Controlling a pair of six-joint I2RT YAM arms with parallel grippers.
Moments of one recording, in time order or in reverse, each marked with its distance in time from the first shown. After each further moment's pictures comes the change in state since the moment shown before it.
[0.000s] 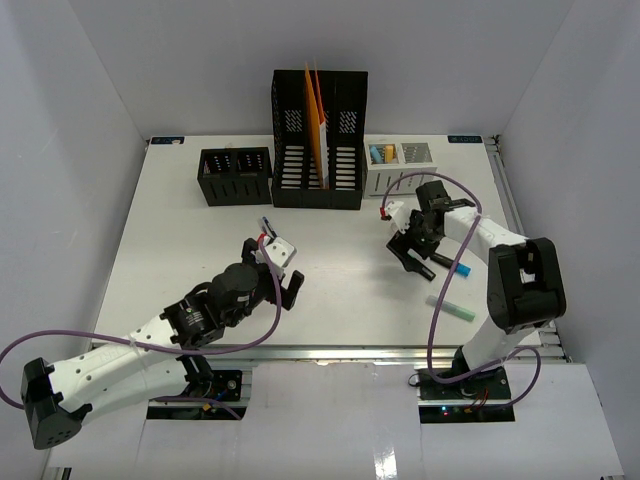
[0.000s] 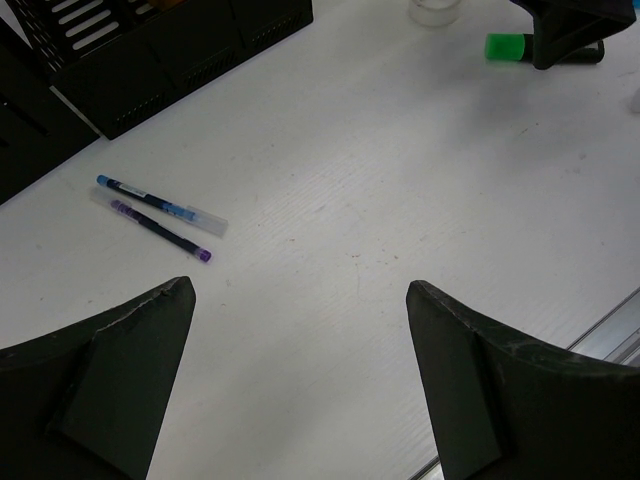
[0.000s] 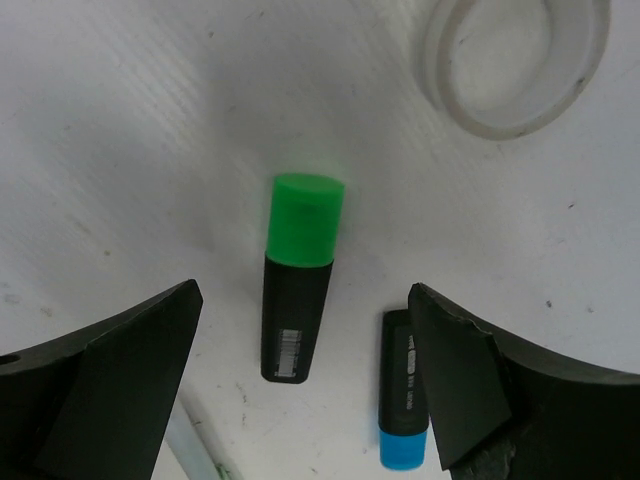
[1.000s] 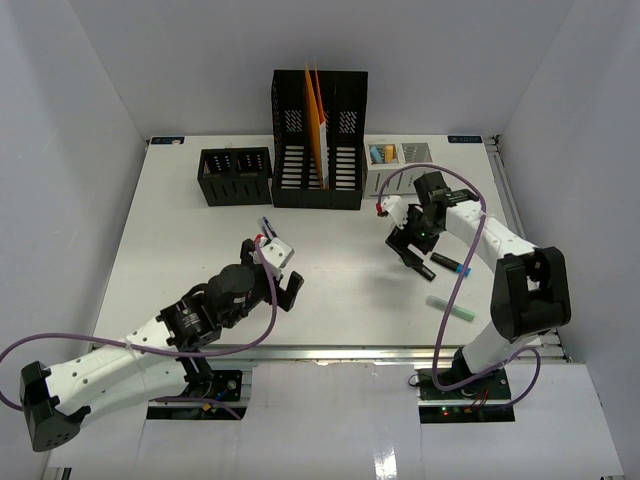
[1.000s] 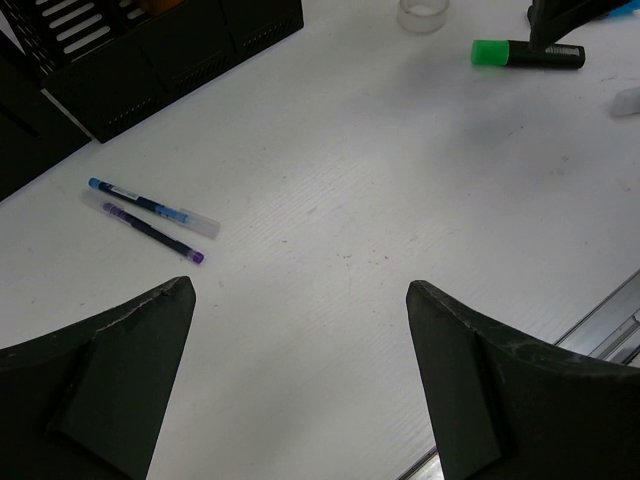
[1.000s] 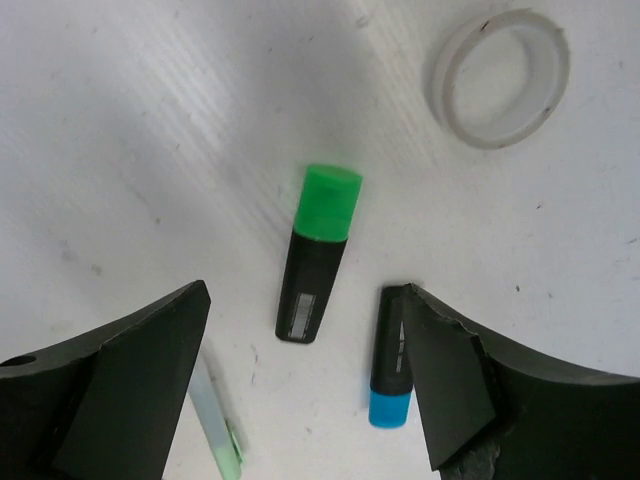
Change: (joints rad) left arm 0.000 -0.026 0.000 -0.010 0.018 -0.009; right arm 0.031 -0.051 0.096 -0.148 -0.015 -0.045
